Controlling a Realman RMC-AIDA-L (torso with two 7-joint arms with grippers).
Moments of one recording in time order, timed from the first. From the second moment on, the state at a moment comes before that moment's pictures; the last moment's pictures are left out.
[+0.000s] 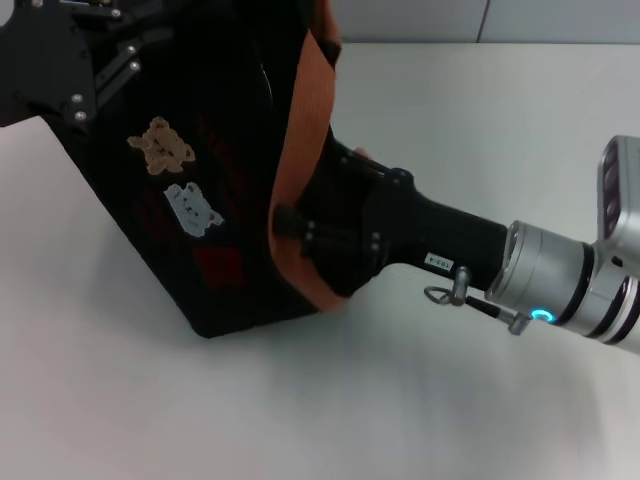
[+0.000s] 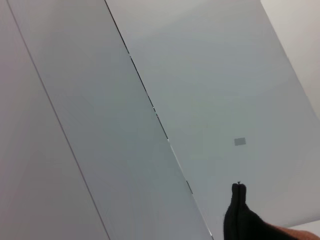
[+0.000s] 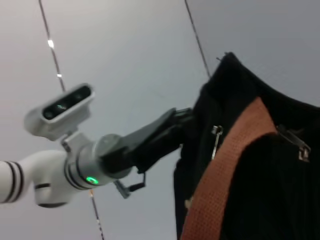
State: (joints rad) left arm -0.51 -2.06 0.44 0.89 1.78 1.87 -0.93; right arm 0.75 2.09 -0.67 0.16 -1.64 -1.53 0.72
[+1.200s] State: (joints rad) left arm -0.47 -2.07 0.62 0.76 1.78 1.94 -0.79; right arm 0.57 2.09 -0.53 -0.09 -1.63 -1.69 0.71
